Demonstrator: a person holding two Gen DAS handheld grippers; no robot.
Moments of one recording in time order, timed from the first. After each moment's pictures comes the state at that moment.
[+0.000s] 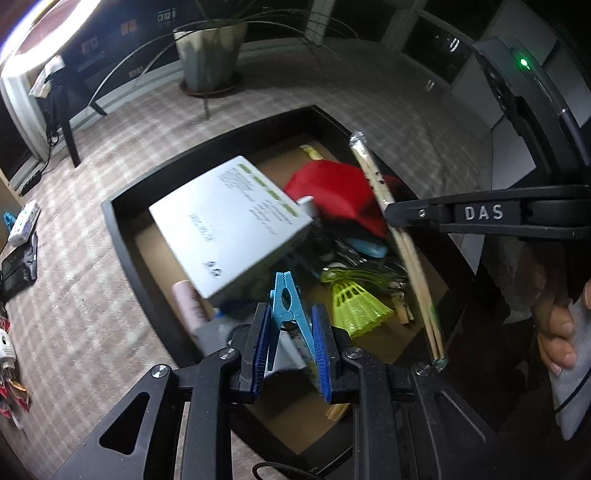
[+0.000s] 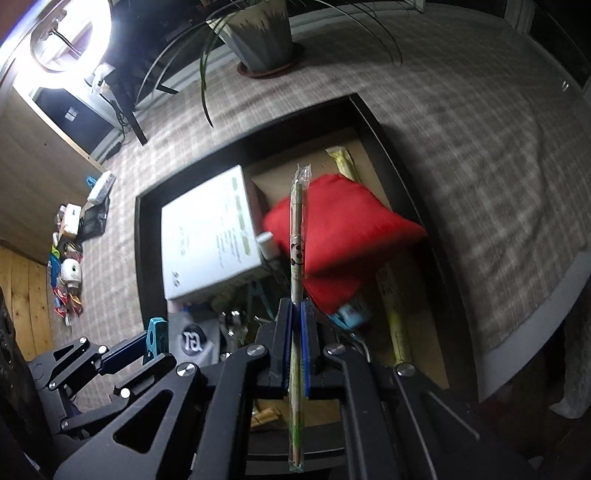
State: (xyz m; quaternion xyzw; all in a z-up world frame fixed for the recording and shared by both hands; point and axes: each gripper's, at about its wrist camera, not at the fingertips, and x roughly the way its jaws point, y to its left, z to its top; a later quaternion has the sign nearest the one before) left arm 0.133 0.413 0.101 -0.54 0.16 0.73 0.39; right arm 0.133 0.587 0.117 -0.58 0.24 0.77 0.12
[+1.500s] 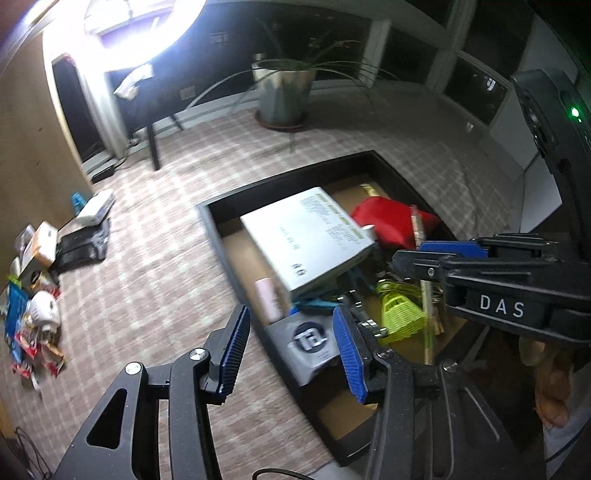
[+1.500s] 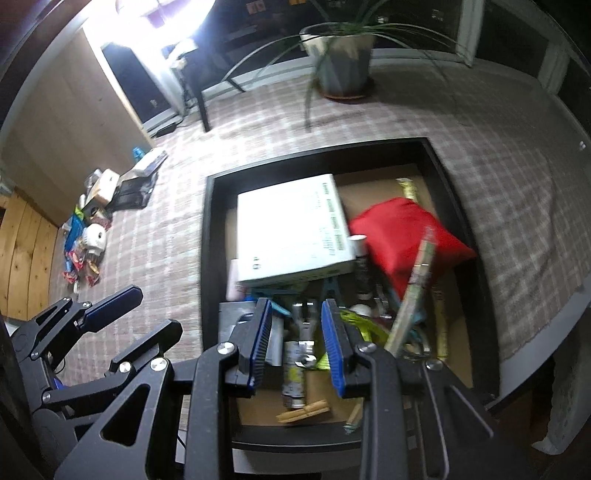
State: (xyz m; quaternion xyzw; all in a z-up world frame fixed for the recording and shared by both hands) left arm 0.129 0.338 0.142 -0.49 0.13 0.81 0.30; right arm 0.119 0.486 0.159 -0.55 0.16 0.82 0.08
